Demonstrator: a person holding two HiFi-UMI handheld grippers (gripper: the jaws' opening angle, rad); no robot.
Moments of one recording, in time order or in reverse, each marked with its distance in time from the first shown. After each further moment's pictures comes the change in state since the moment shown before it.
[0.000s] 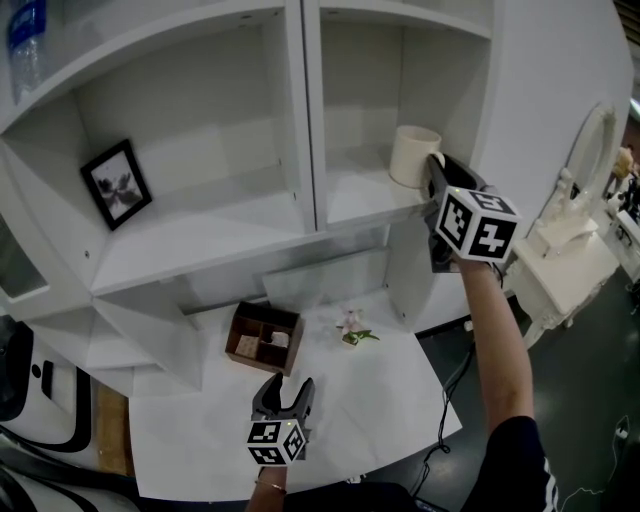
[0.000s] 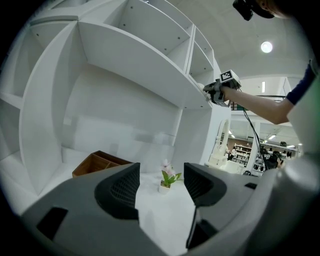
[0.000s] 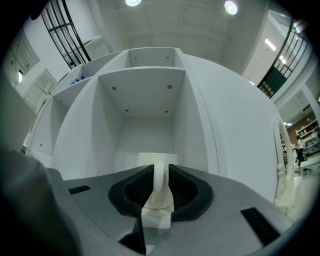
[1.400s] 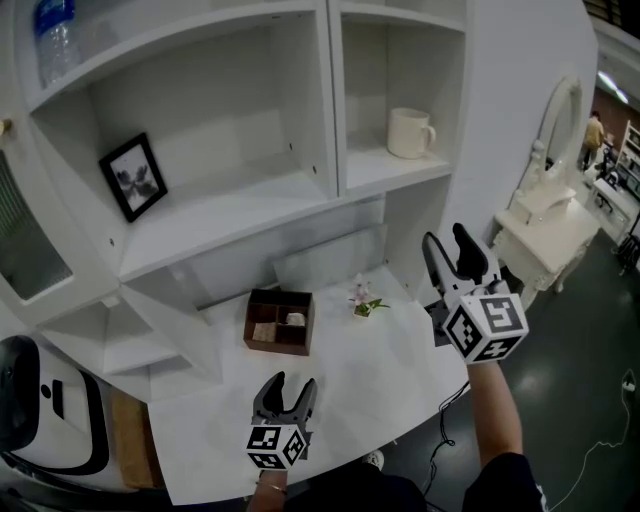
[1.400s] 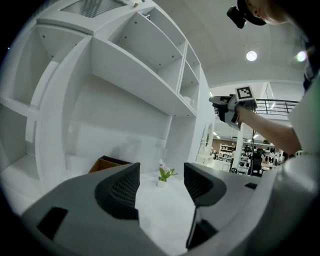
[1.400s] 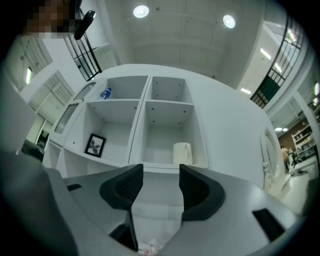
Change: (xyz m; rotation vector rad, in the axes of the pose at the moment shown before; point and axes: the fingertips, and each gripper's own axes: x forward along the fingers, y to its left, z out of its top) left arm -0.091 0.031 0.002 0.057 -0.046 -0.155; right arm -0.192 0.110 -0.046 -0.030 -0.086 -0.032
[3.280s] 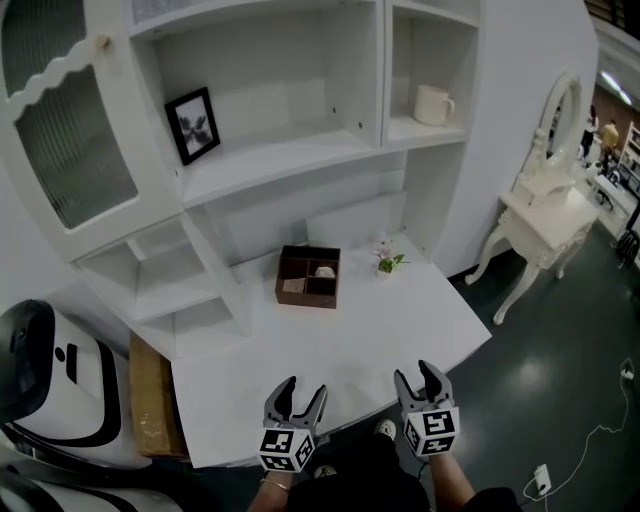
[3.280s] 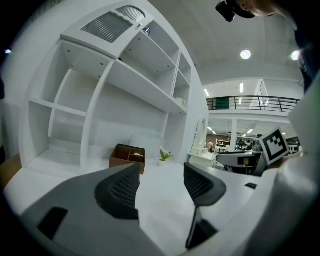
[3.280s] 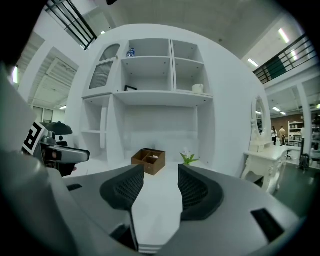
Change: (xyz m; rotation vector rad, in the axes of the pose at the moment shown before) left arm -0.155 0.015 -0.071 0.041 0.038 -0.037; right arm -0.260 0.203 -0.237 0.024 0.475 -0.002
